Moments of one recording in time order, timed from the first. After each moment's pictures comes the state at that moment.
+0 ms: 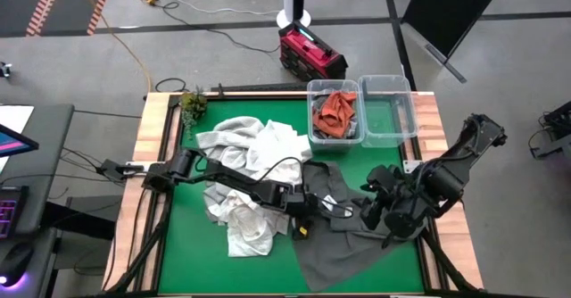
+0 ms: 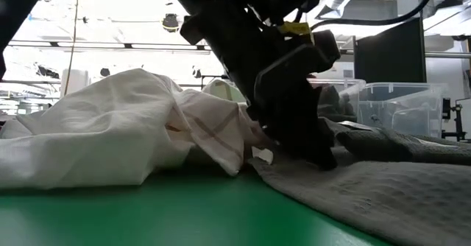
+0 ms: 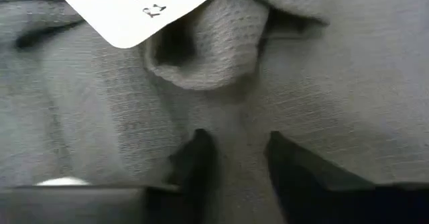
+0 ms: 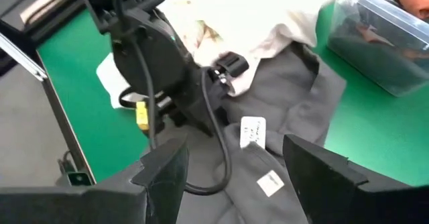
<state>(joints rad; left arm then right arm) -0.21 2.21 1.55 -0.22 -0.06 -0.15 0.73 1.31 1.41 -1.23 0.65 1.33</state>
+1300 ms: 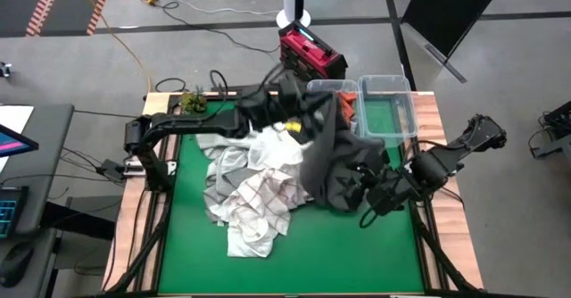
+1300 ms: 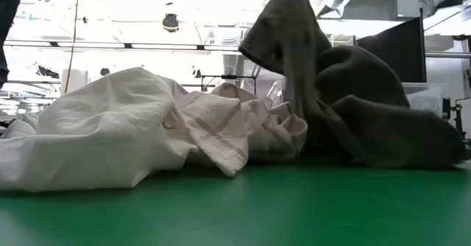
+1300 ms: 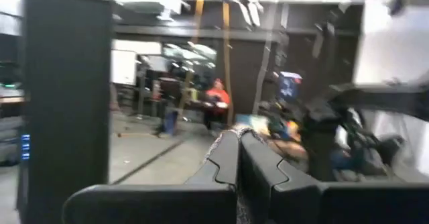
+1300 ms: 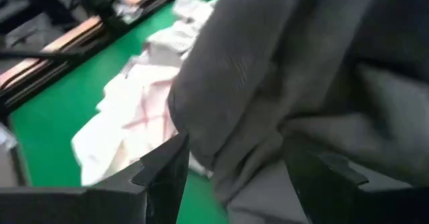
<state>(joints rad) 0.19 1.76 1.55 0.57 -0.12 -0.06 0.53 1.31 1.41 -1.08 0.76 1.09</state>
